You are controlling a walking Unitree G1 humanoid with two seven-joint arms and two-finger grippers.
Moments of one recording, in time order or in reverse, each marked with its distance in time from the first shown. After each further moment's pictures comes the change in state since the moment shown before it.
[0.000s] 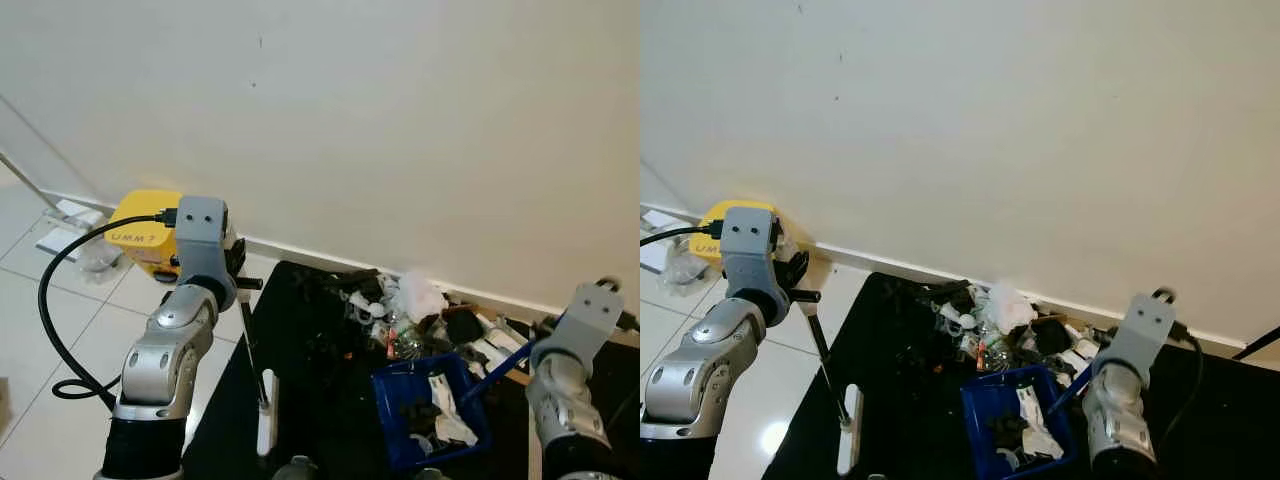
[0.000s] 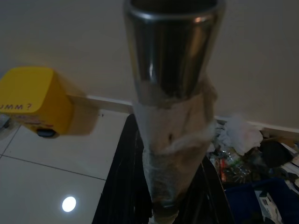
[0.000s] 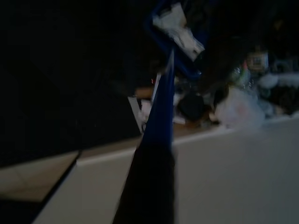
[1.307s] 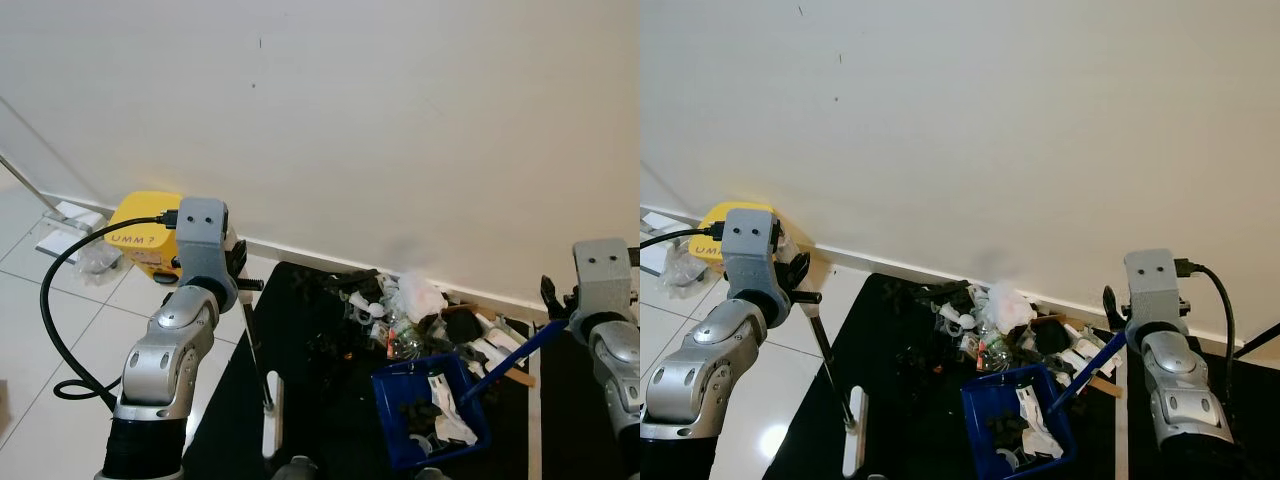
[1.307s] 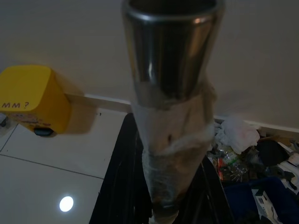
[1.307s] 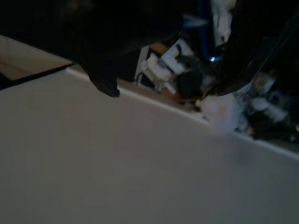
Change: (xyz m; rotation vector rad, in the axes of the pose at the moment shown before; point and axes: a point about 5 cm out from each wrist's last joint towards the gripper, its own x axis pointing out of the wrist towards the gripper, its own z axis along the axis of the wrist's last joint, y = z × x) left arm 0.000 0.000 -0.002 -0.008 0.008 0.008; right arm 0.006 -0.020 0.071 -0.451 -0.163 0.391
